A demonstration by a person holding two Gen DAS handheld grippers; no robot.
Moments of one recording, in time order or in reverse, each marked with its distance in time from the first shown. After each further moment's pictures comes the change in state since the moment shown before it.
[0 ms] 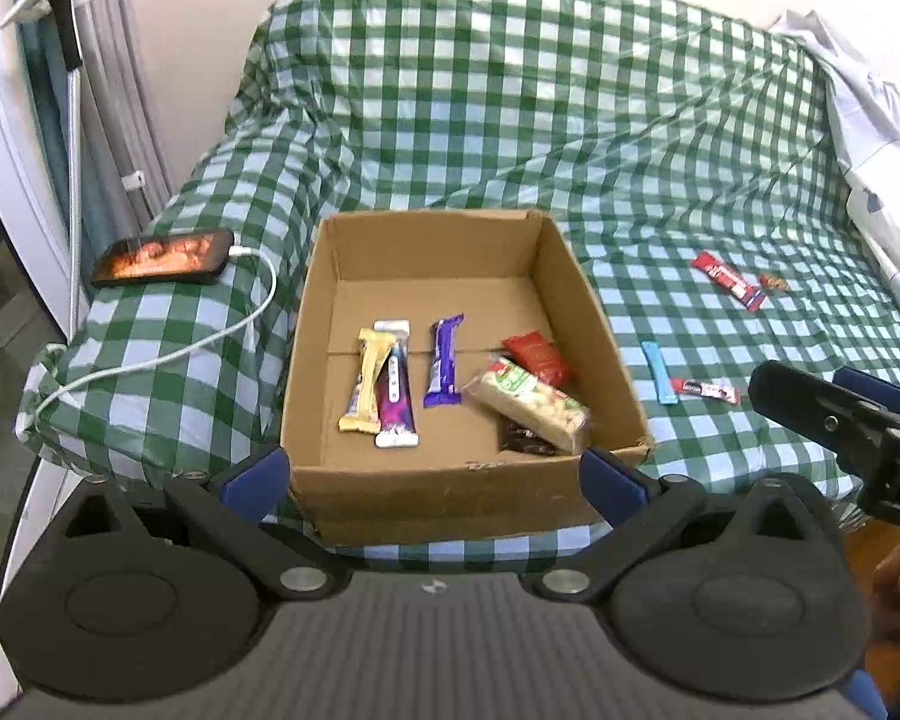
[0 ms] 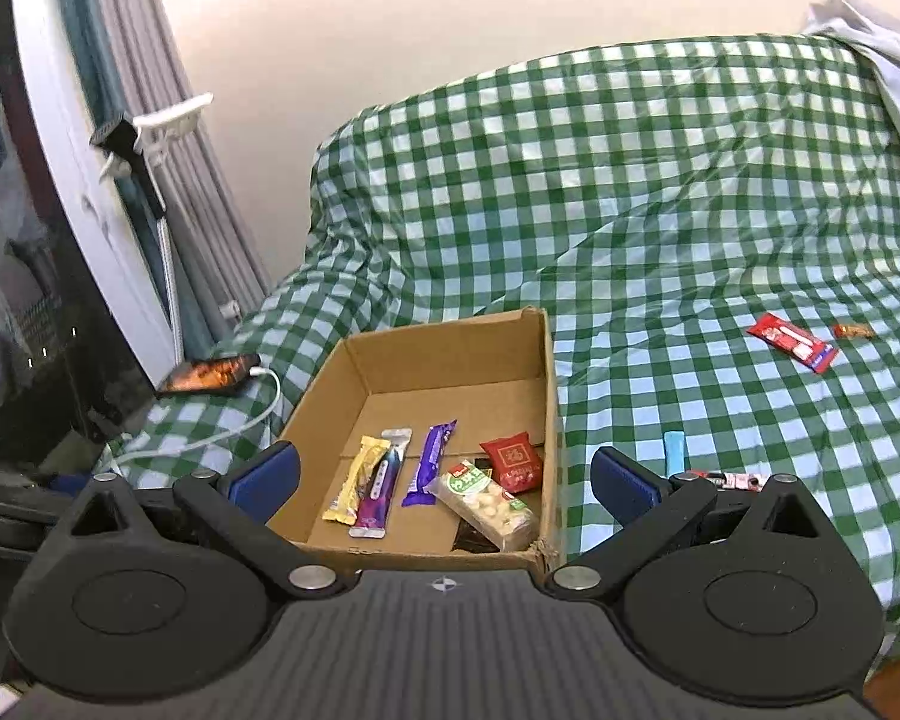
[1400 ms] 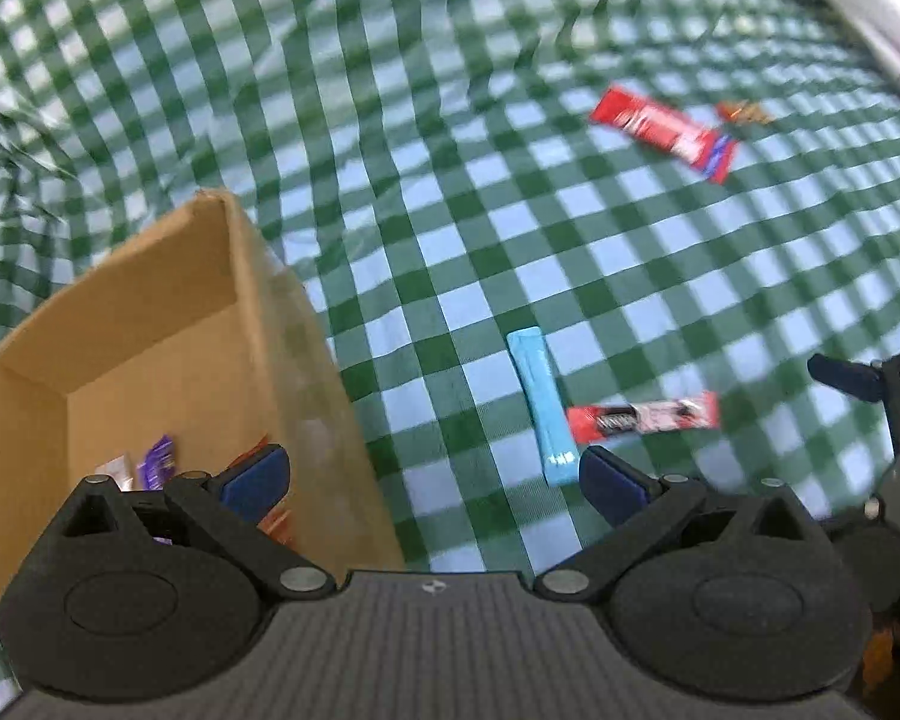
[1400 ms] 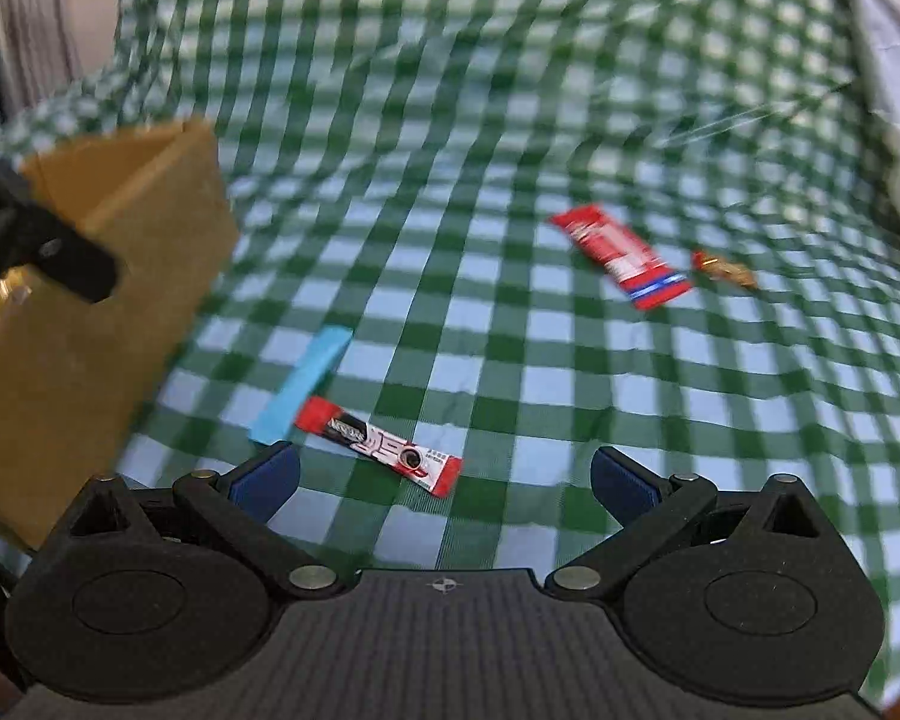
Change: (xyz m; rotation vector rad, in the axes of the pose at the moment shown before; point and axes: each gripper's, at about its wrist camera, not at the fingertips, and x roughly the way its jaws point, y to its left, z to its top) left arm 0.293 -0.251 0.110 0.353 0.334 -0.024; right arm 0.188 -0.260 -0.012 -0.237 0.325 -0.217
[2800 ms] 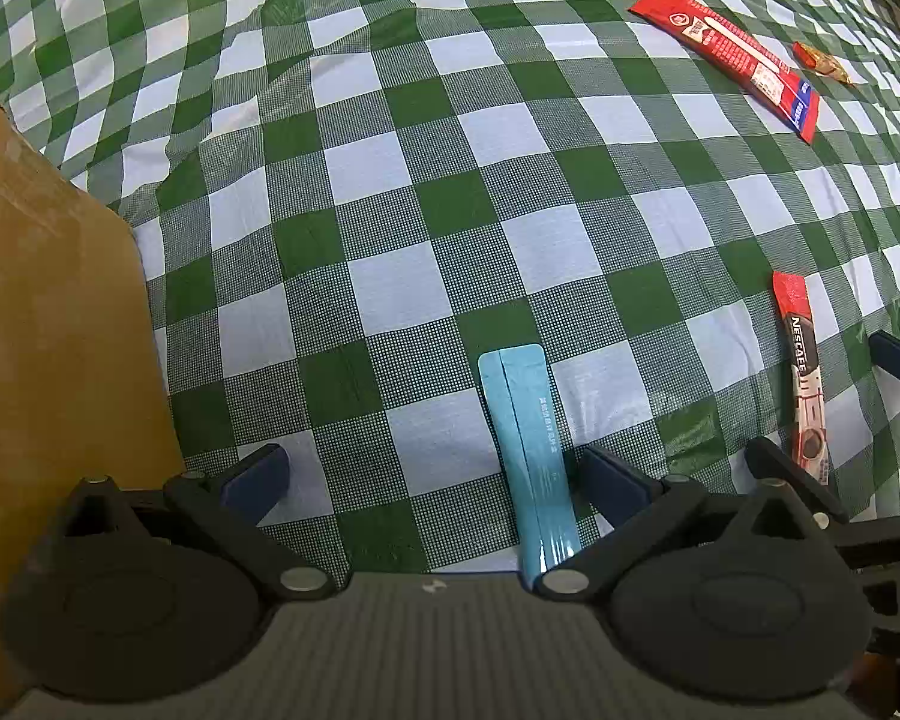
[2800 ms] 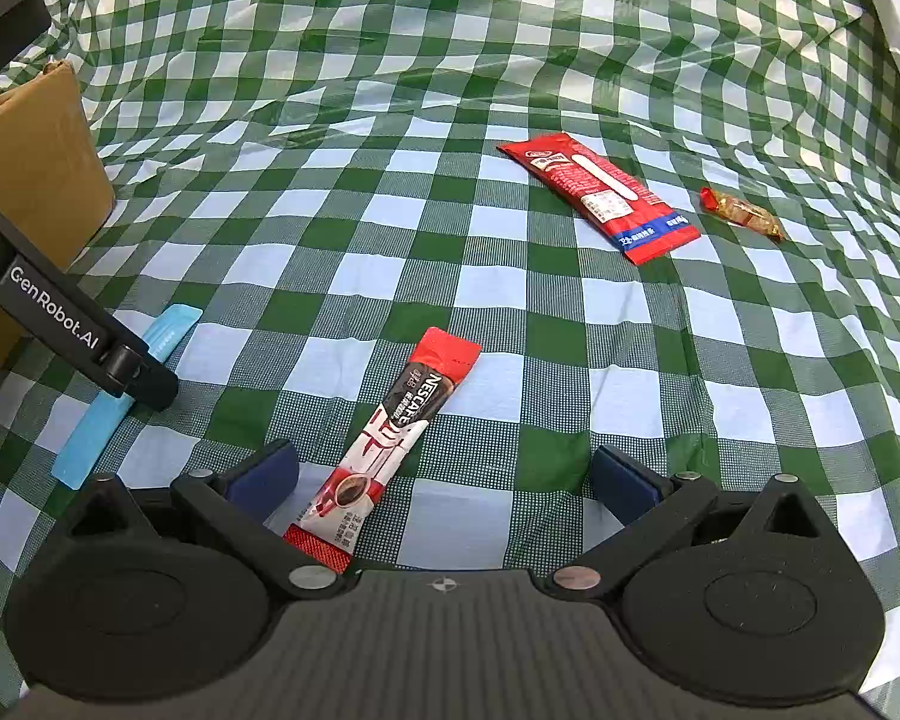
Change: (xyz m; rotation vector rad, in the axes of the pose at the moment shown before) left arm 0.150 -0.006 0.026 -0.061 0.137 -0.145; right arm 0.086 -0.043 -0.011 0.067 0.003 -0.067
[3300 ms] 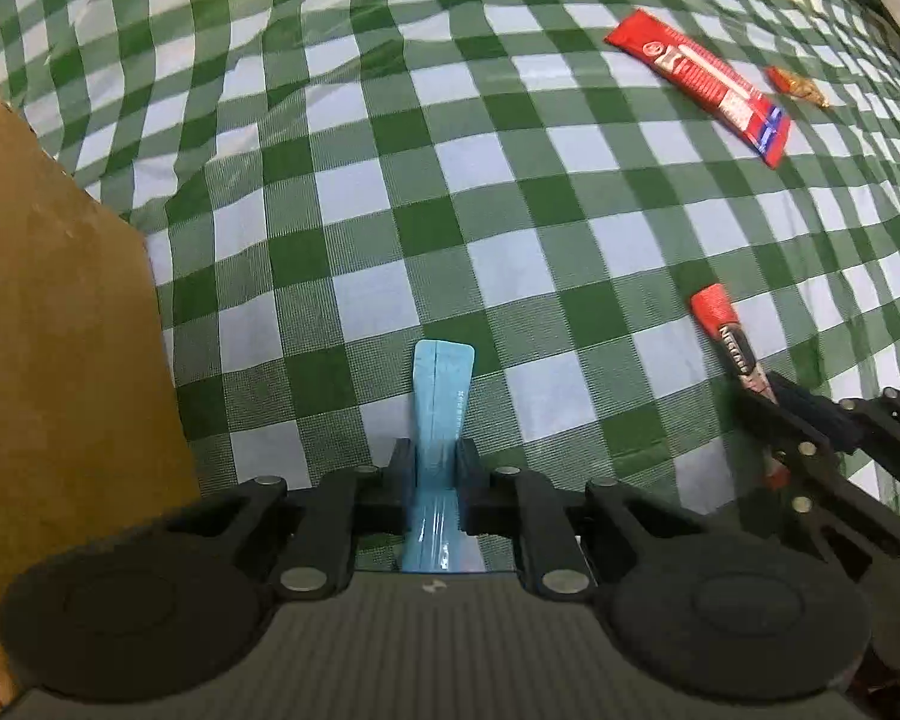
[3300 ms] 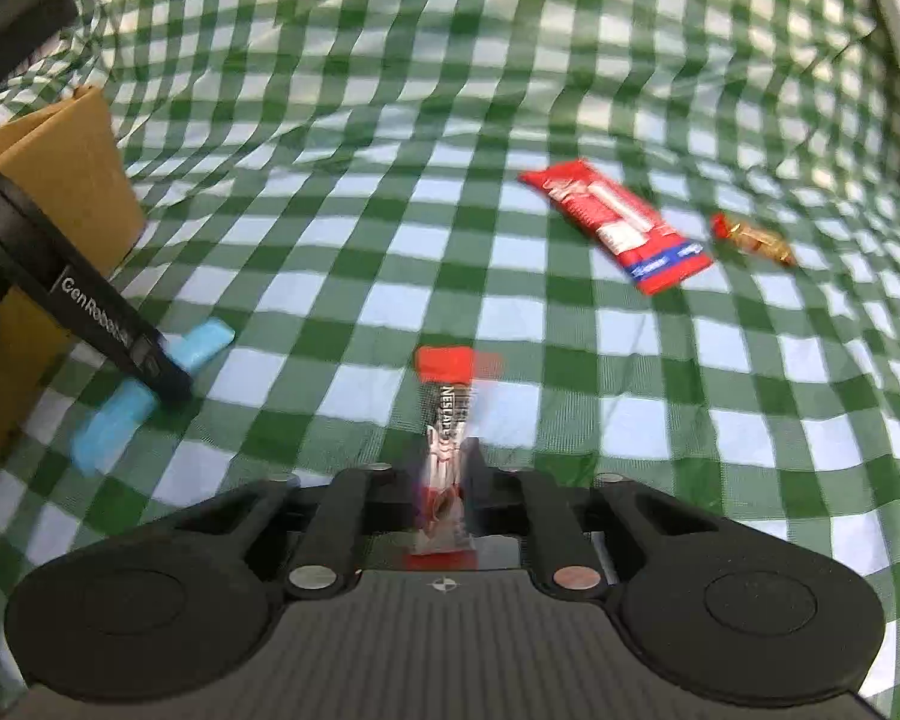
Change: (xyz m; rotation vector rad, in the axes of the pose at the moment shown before) left arm -0.032 -0.013 0.003 -0.026 -0.018 -0.011; right arm -0.014 0.001 0.011 -0.003 0.004 0.065
